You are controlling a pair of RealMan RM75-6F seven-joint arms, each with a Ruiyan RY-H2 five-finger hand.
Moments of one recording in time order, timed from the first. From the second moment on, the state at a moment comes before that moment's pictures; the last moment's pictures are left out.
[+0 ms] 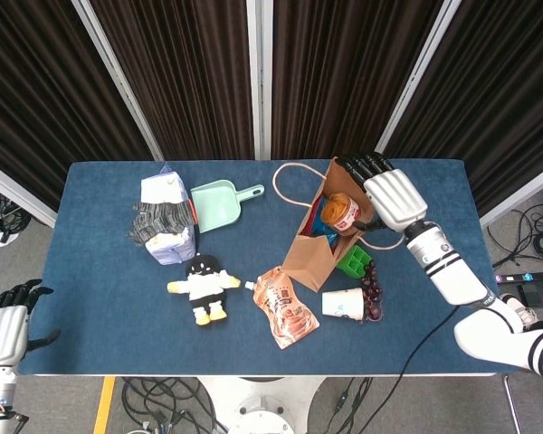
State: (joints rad) left arm -0.03 -1.29 -0.05 -1.47 1.40 1.46 0.05; right arm 0.82 -1.11 0.27 -1.55 -1.28 0.91 0.04
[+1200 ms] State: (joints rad) left arm -0.03 -1.29 -0.04 -1.47 1.41 1.47 0.05; right arm 0.52 -1.15 0.00 -1.51 -1.53 0.95 -0.02
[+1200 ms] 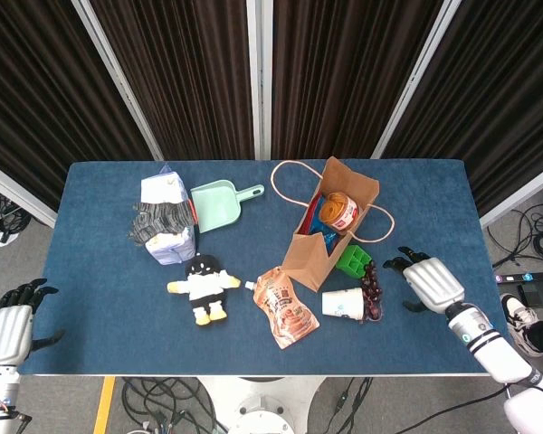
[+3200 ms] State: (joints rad) left arm -0.02 -1.29 -0.04 -1.46 1.42 1.47 0.01; right arm 0.45 -1.54 -0.03 -1.02 -1.70 1.36 0.11
